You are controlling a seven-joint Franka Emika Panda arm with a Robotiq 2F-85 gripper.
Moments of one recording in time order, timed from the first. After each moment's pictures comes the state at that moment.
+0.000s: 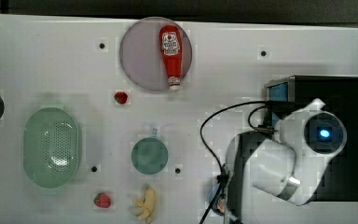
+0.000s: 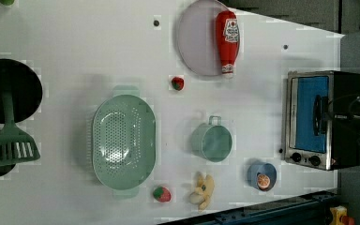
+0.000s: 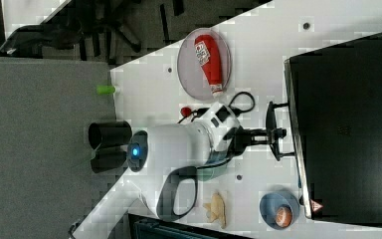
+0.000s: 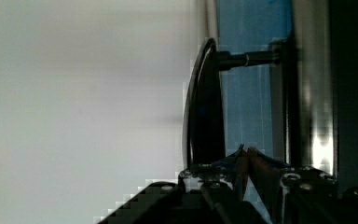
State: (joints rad) arm -0.09 0.14 -0.38 -2.25 -0.15 0.85 -1.08
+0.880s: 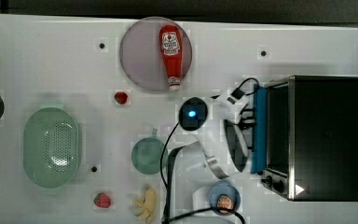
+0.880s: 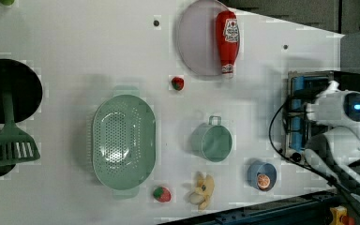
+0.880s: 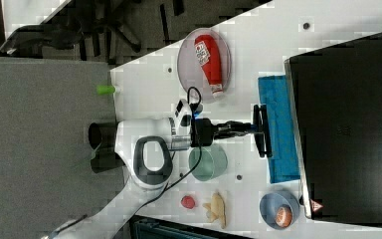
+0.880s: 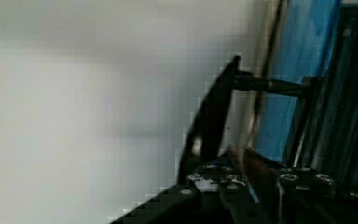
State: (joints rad) arm 0.03 0.24 -0.20 -2.31 -0.76 0.84 -0.47
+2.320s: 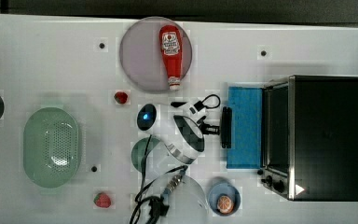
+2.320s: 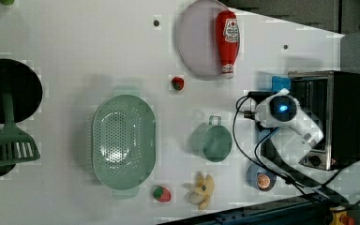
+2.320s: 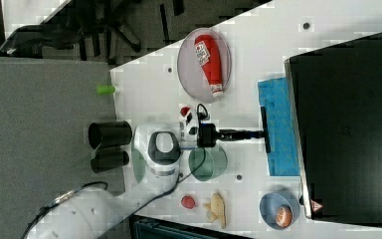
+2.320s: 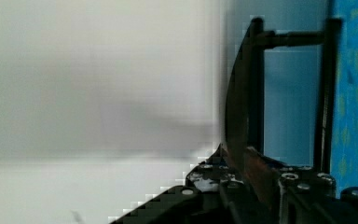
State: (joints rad) arm 0.19 0.48 -0.18 -2.27 -0.80 0.86 0.08
